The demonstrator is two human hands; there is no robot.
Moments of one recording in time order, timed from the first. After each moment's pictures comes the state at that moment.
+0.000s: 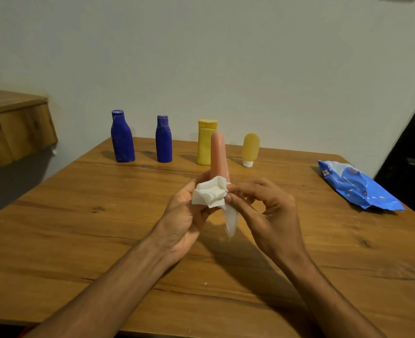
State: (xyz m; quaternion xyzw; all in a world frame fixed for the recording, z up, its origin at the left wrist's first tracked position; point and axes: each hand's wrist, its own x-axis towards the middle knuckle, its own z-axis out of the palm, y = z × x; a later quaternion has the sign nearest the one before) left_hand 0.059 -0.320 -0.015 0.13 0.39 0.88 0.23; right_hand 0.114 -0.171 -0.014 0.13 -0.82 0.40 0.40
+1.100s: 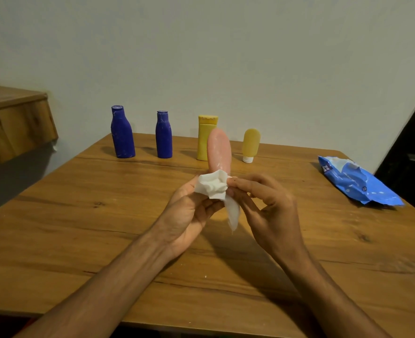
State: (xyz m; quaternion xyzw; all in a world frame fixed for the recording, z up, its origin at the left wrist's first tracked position) left_hand 0.064 -0.319 -0.010 0.14 0.38 0.88 0.25; right_hand 0.115 -0.168 -0.017 0.17 -0.82 0.35 0.42
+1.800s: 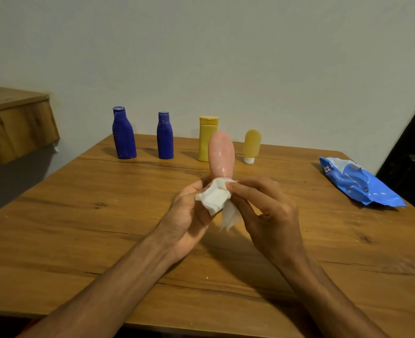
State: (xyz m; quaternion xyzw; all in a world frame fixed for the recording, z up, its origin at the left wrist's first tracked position) left_hand 0.072 -0.320 -0.008 0.12 0.37 0.88 0.26; right_hand 0.115 -0.170 -0.022 0.18 -0.83 0.18 0.49
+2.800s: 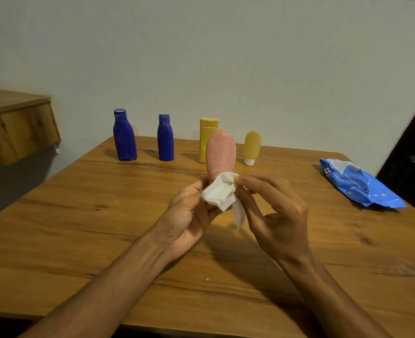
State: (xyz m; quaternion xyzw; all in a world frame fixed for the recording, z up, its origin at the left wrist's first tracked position) left_hand 0.066 -0.323 -0.009 0.15 0.38 0.87 0.28; right_hand 0.118 -0.165 -0.017 0.17 -0.81 0.23 0.50
